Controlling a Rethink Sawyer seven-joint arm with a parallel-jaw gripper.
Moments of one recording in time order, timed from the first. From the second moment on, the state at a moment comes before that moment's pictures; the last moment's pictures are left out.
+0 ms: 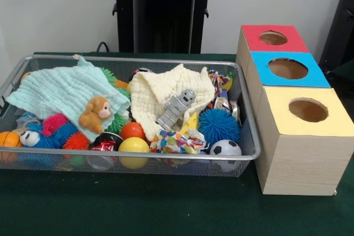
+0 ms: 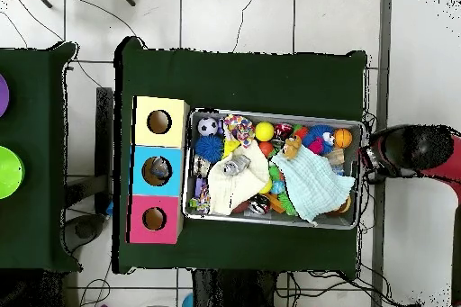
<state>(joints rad) -0.91 -0.48 0.39 1.21 -0.56 0.99 0.95</state>
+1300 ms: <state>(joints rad) -0.92 -0.42 0.42 1.31 -0.52 0.77 0.95</state>
